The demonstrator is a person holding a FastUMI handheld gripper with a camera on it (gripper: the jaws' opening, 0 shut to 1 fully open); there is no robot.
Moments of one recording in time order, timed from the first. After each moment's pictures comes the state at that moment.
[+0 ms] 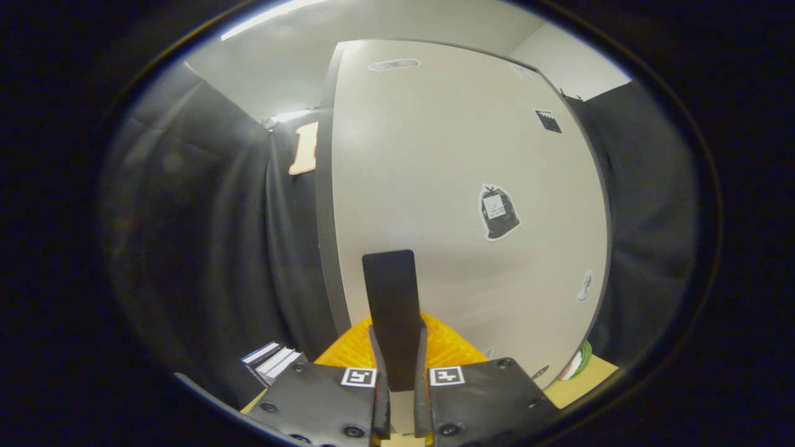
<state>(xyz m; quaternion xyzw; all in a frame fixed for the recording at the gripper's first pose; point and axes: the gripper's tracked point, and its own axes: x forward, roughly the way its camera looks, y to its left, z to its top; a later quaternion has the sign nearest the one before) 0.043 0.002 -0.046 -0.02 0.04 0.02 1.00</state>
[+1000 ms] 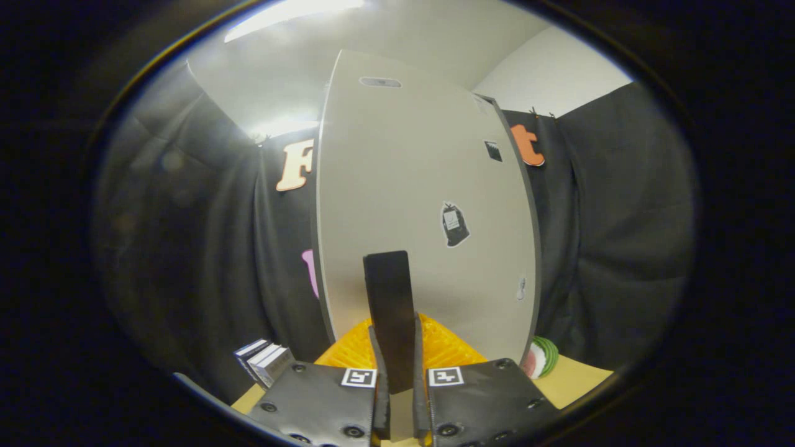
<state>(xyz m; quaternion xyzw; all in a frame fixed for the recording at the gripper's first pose) -0.046 -0.045 -0.027 -0.02 0.00 -0.03 1.00</state>
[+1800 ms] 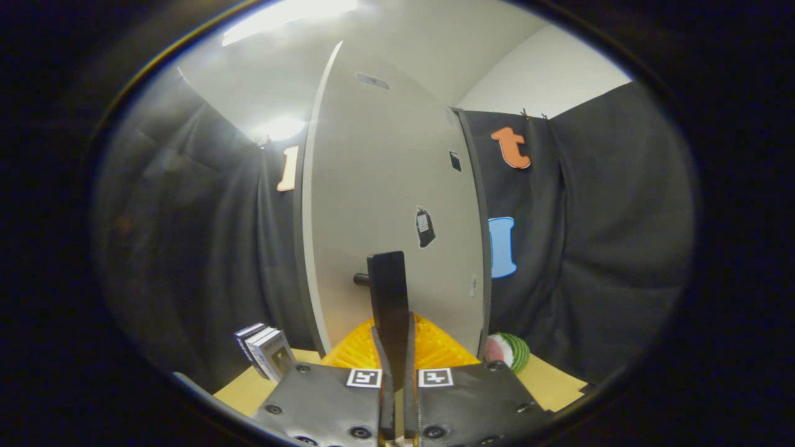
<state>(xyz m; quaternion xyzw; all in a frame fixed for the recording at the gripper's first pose) -0.120 -0.124 -0.007 -0.02 0.01 -0.02 1.00</state>
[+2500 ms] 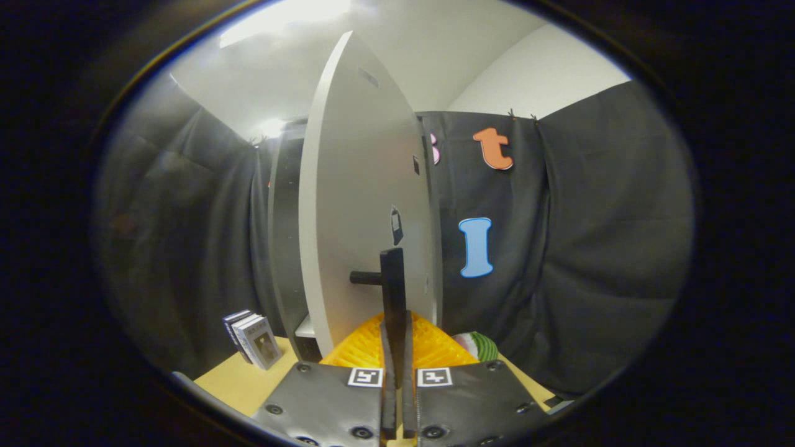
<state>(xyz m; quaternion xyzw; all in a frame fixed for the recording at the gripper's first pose) -0.158 -0.215 0.009 -0.04 0.02 -0.03 1.00</state>
